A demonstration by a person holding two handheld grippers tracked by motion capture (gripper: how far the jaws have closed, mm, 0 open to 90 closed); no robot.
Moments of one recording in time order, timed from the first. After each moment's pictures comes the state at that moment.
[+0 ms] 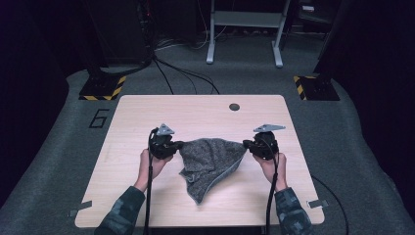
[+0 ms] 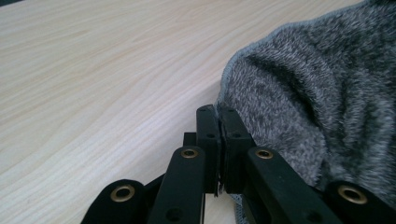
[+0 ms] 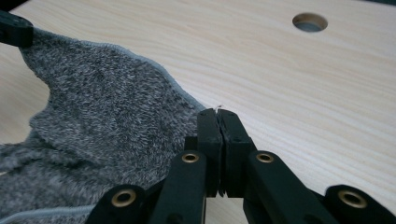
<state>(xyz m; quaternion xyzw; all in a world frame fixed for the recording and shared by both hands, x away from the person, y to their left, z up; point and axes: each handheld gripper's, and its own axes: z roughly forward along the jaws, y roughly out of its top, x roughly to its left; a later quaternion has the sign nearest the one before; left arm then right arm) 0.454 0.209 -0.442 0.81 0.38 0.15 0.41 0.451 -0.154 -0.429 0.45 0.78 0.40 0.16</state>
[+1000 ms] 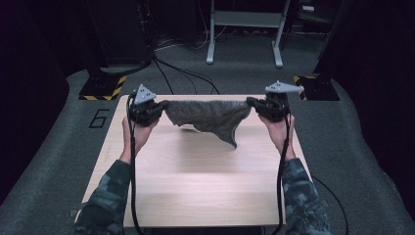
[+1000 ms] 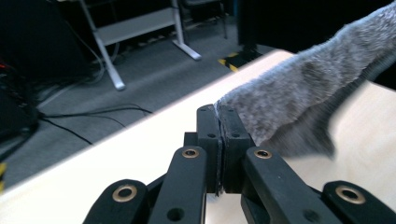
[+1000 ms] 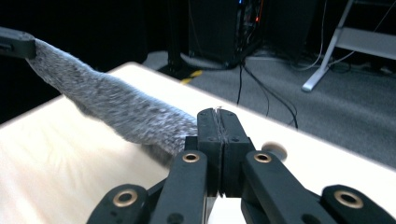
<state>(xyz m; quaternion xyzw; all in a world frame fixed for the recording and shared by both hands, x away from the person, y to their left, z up) 0.471 0.240 -0.339 0.76 0.36 0.28 0.46 0.491 -0.162 -0.320 0.37 0.74 0.50 0.23</state>
